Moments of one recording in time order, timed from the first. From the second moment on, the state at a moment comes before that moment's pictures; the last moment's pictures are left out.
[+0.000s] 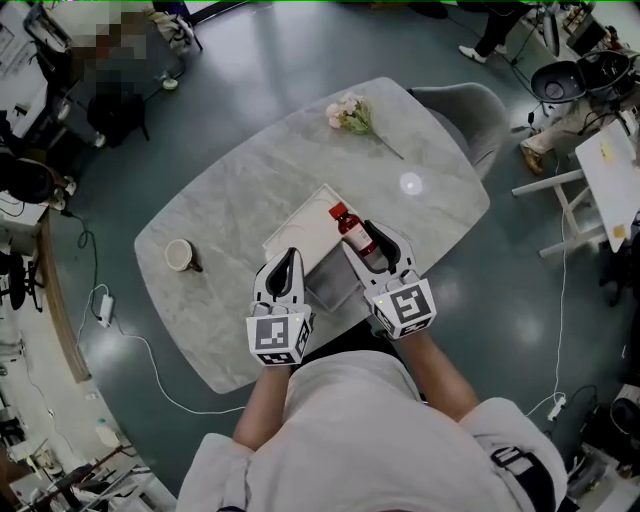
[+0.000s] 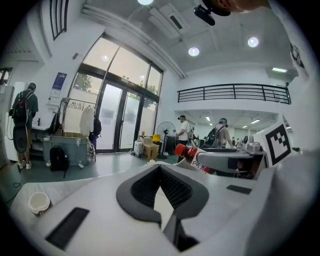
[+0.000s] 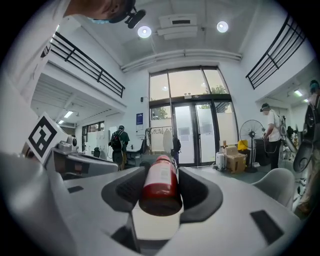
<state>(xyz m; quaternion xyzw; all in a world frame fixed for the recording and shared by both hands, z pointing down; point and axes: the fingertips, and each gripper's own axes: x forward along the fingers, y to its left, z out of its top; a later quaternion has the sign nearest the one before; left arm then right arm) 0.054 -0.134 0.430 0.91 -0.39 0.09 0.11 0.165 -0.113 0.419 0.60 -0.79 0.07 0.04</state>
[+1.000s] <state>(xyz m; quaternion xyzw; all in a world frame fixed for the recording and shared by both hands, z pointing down) 0.049 -0.138 0.315 0.91 -0.42 0.00 0.02 0.167 -0.096 0.288 0.60 -0.80 -0.06 -0.03</state>
